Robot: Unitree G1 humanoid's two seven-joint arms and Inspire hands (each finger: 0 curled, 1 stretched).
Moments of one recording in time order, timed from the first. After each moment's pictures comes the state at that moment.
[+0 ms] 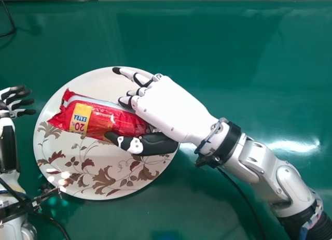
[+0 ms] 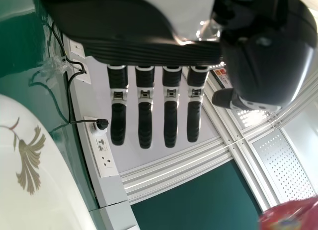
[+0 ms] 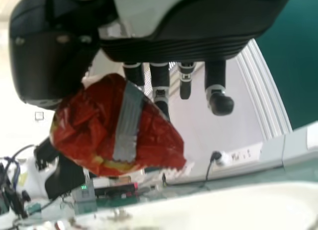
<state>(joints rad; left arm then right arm) 0.30 0.09 0.30 -0.24 0.15 -0.53 0.20 -0.37 -0.47 0.37 -0.22 -0.87 -0.50 0.03</state>
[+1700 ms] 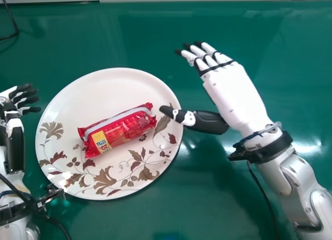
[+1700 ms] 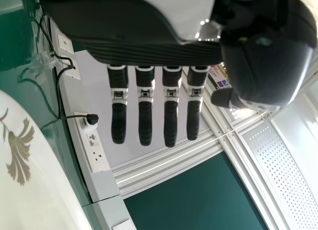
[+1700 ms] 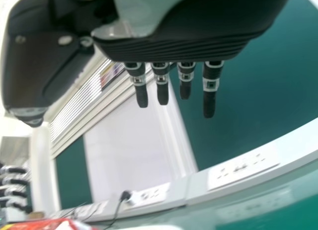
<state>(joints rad) 0.29 0.07 0.28 -0.21 0.19 -0.57 0.20 -0.11 -0.46 0.08 -0.31 -0.86 -0.34 -0.12</state>
